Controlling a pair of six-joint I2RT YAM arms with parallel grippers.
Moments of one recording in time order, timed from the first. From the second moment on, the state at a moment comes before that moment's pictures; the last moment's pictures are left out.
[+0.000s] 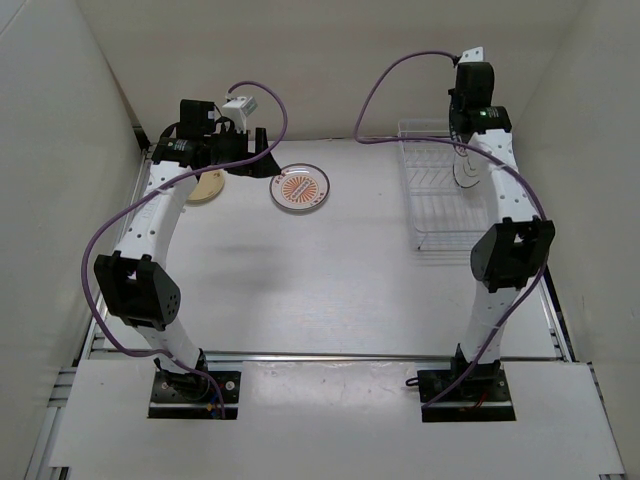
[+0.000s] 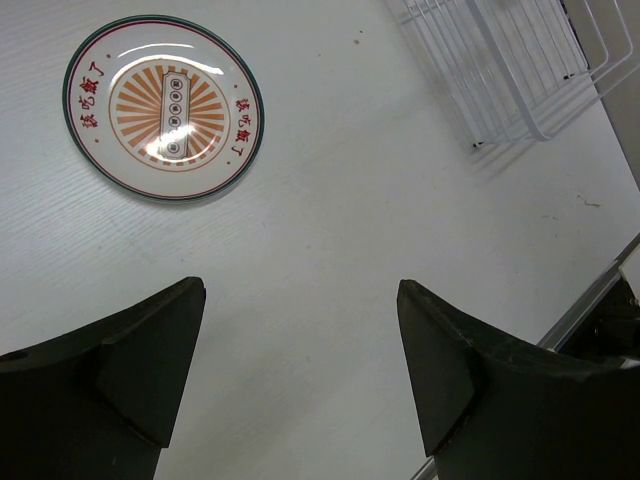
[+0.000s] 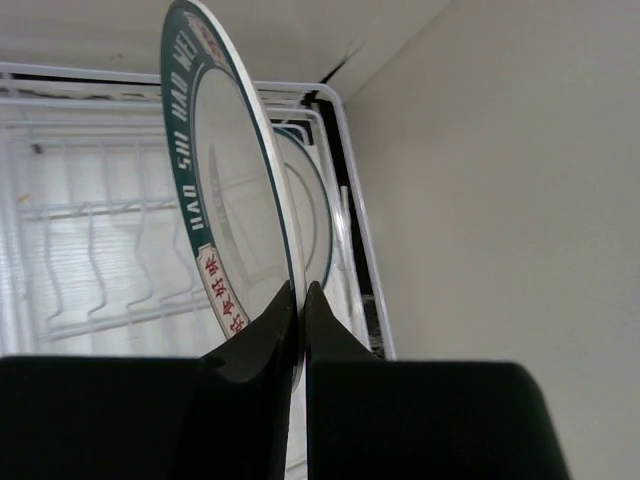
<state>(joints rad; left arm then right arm) -0.17 1.71 1.77 -0.74 0.58 -0.03 0.11 2.02 2.17 -0.63 0.50 -0.29</state>
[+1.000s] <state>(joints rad) -0.17 1.71 1.75 -0.74 0.75 -0.03 0.25 1.98 2.04 -0.84 -1.12 0.10</state>
